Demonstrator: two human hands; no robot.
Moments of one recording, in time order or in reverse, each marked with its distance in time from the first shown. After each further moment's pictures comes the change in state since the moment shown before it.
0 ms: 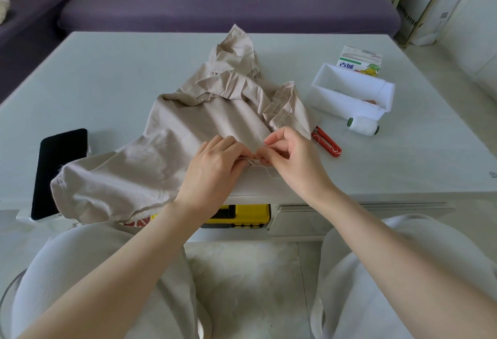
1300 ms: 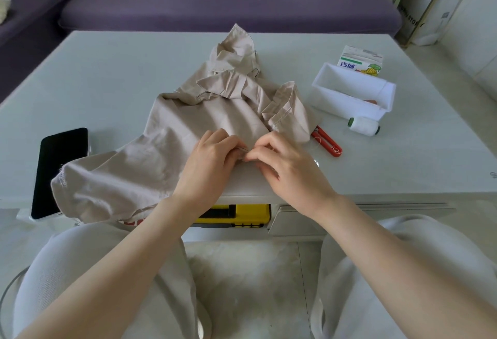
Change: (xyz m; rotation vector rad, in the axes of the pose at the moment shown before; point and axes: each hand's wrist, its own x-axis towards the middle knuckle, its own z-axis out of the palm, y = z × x) left_hand 0.006 -0.005 -0.007 -0.105 -0.066 -0.122; right_hand -0.003 0.005 0.002 -0.674 0.003 -0.670
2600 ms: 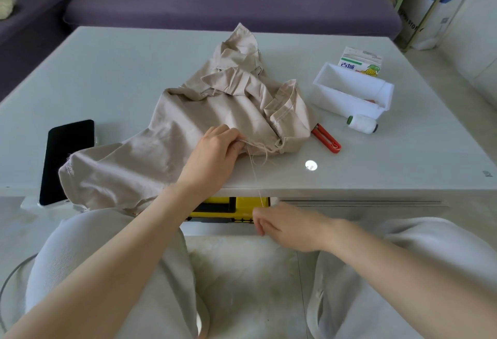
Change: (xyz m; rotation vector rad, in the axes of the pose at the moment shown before) left_hand 0.001 -0.001 -0.001 -0.062 -0.029 -0.048; right_hand -0.048 -0.024 -0.003 0.262 -1.019 0.301
